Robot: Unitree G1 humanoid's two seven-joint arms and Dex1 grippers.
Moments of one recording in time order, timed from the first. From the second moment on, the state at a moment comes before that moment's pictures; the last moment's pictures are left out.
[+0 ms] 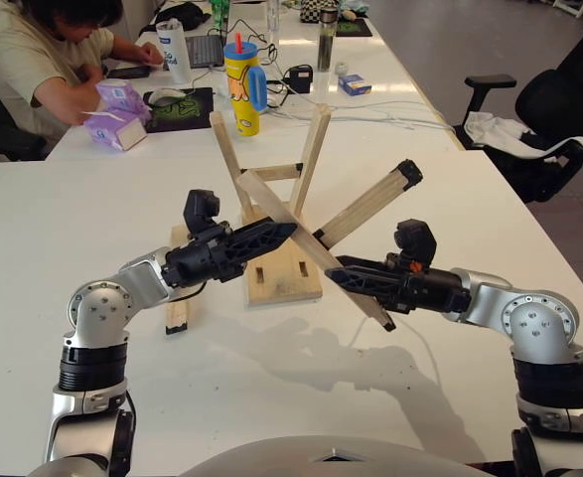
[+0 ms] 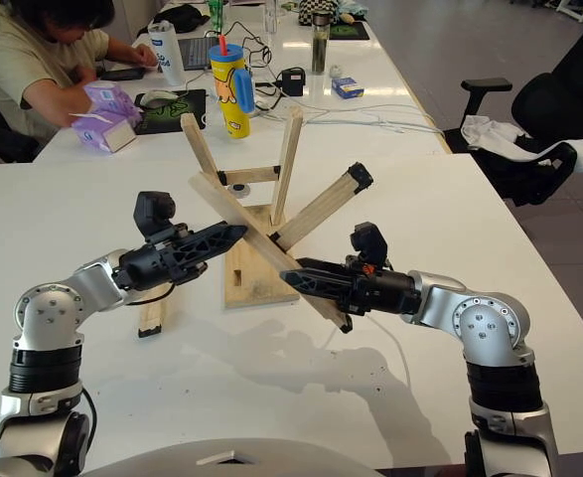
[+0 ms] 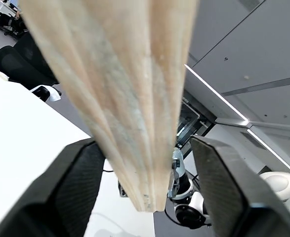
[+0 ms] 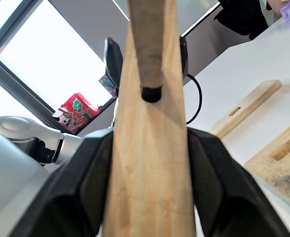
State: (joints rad) left arm -0.28 0.43 0.12 -0.20 -1.32 0.98 -0.73; right arm -0.21 -0.56 -0.09 -0.28 1.22 1.08 0.90
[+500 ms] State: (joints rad) left arm -0.23 0.47 0.15 -0.24 -1.29 0.99 -0.74; right arm -0.24 -0.59 -0.06 -0.24 1.13 1.05 0.96
